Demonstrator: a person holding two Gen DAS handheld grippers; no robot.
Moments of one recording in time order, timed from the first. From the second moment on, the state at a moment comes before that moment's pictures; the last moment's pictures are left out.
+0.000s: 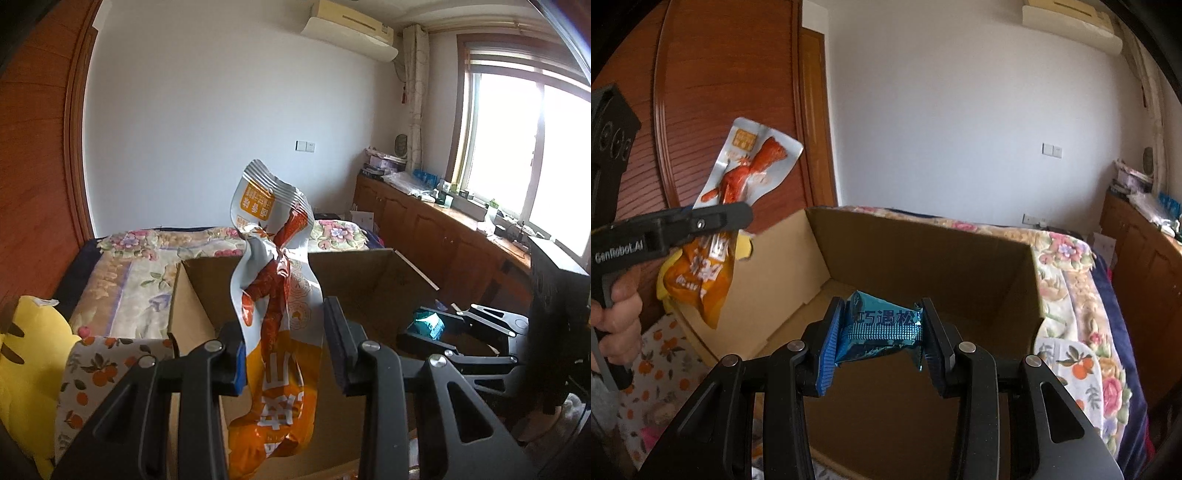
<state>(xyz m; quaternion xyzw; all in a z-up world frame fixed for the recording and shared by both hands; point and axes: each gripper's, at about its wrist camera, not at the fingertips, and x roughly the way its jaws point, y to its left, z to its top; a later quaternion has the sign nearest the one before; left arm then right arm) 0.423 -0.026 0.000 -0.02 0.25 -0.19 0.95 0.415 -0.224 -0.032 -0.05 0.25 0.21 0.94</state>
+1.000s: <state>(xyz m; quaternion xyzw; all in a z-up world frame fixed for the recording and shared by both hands) 0.386 -0.022 -0.005 0.03 0.27 -0.16 0.95 0.385 -0.230 -0.016 -0.05 0.24 0.20 0.95</state>
